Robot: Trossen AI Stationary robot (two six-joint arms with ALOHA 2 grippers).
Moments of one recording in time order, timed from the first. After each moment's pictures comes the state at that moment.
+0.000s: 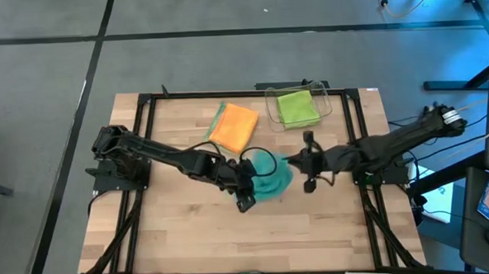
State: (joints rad) left arm -0.23 1.74 1.42 -0.57 -0.07 -0.73; right arm 0.32 1.06 0.77 -0.12 0.48 -0.35
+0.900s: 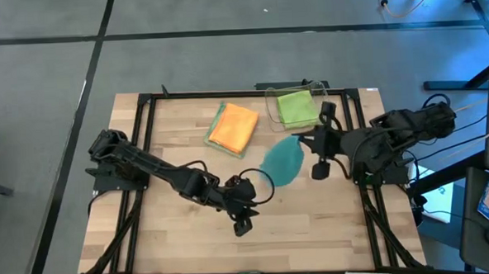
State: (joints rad) left arm -0.40 1.74 1.42 -0.41 -0.19 -0.70; right arm 0.43 1.33 1.72 -0.99 0.71 -0.07
